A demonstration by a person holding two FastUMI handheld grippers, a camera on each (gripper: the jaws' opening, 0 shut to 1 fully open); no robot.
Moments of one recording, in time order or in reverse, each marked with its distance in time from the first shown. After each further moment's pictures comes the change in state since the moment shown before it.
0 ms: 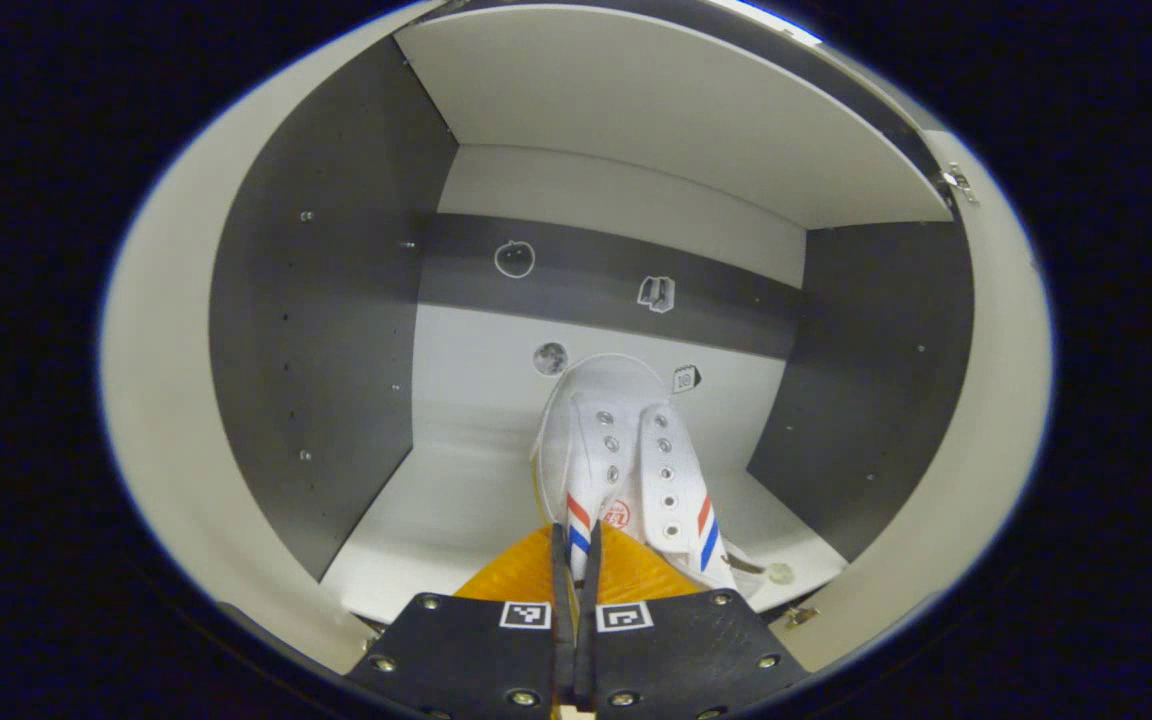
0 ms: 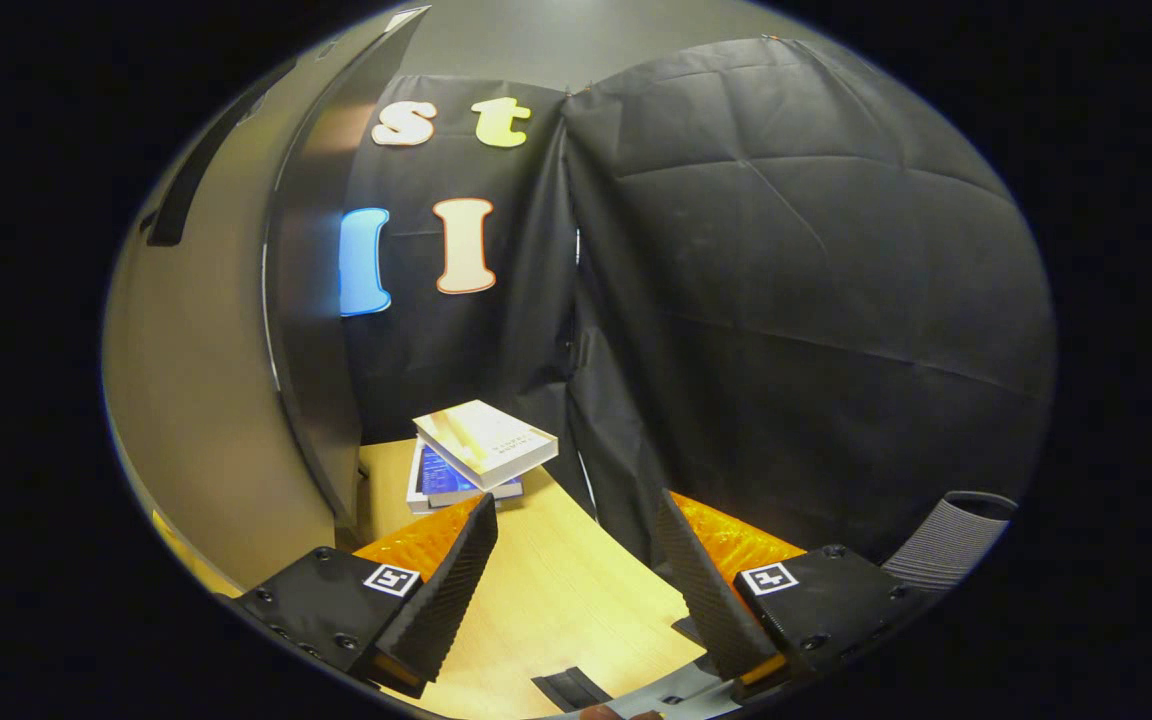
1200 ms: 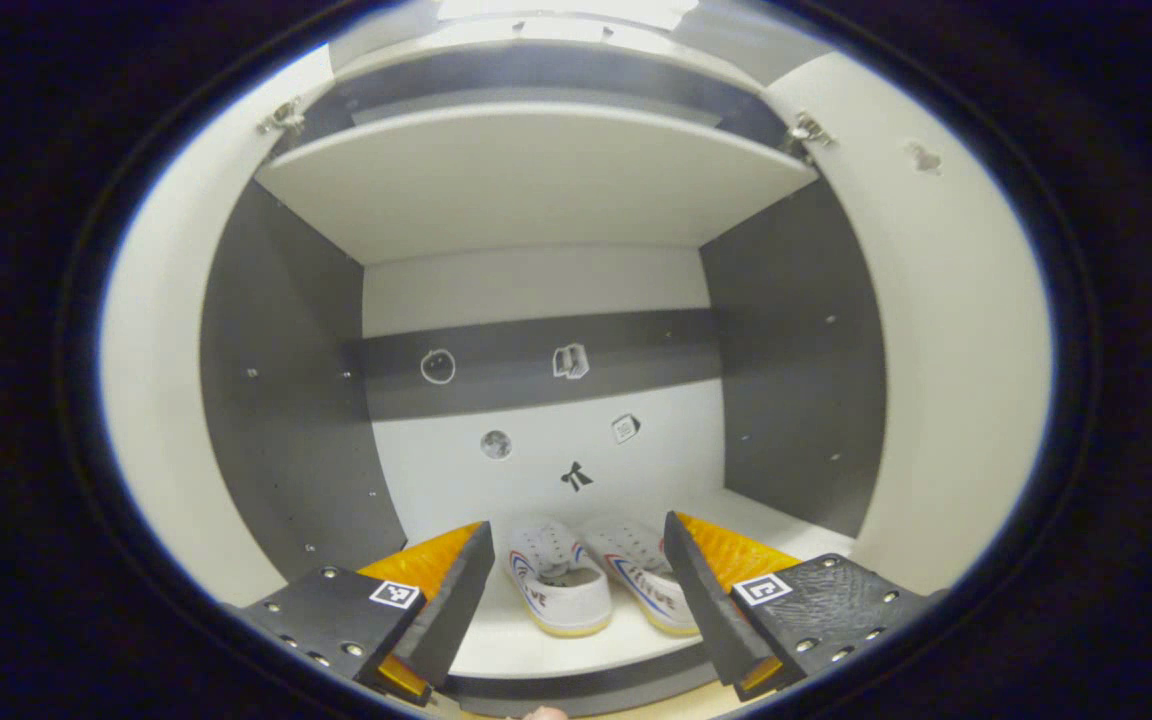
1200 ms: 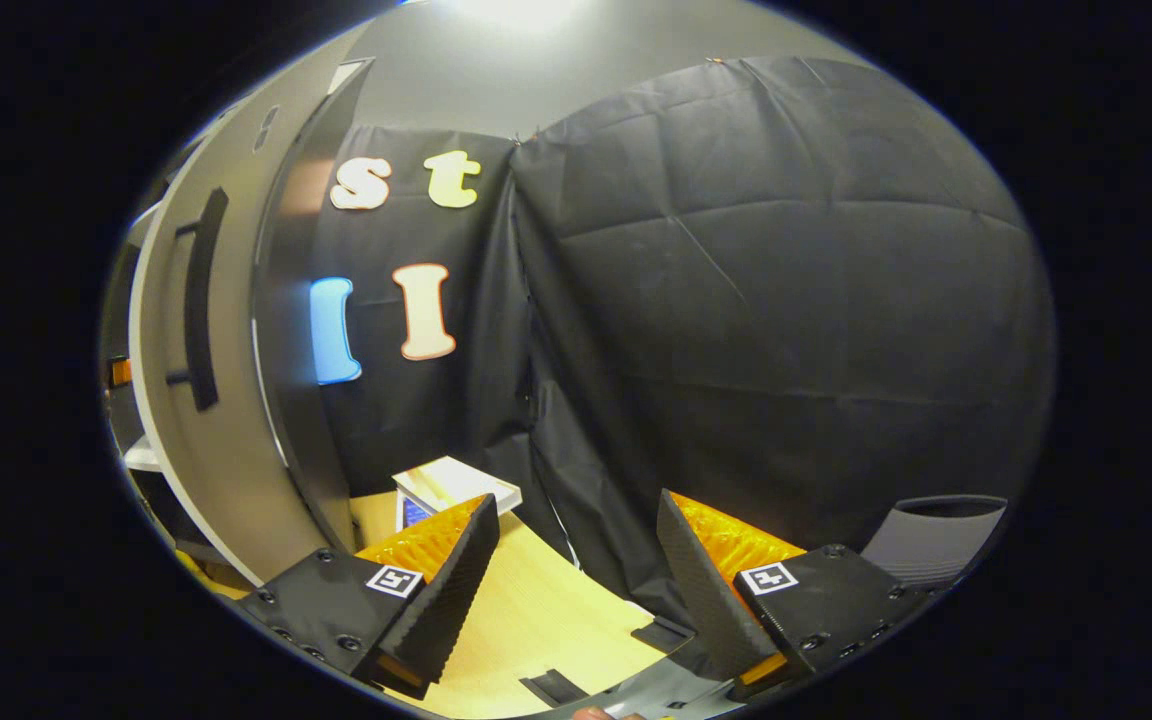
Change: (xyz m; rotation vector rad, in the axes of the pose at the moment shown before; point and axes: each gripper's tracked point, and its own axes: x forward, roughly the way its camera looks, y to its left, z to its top) left arm -0.161 -0.078 0.051 0.246 -0.252 -0.140; right arm -0.083 -0.031 0.088 0.051 -0.165 -0.062
